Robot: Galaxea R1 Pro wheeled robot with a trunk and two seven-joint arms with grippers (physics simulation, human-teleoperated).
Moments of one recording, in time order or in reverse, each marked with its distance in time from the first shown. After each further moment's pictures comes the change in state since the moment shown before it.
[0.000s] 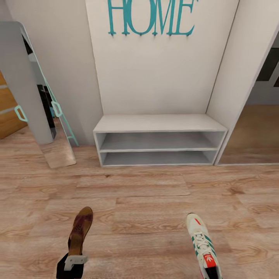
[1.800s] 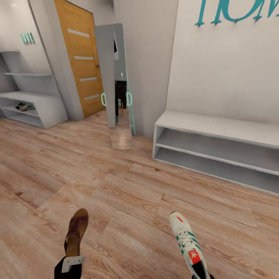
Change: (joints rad) left arm 0.002 -0.002 0.000 0.011 0.103 -0.002 -0.001; right arm 0.000 0.000 0.130 -0.006 0.096 -0.001 -0.006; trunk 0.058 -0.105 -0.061
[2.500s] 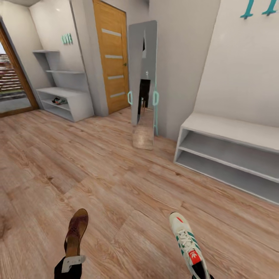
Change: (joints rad) left arm 0.000 -0.001 0.000 0.000 0.004 -0.001 0.000; right arm 0.000 -0.001 0.001 0.004 0.000 0.001 0.000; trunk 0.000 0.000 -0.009
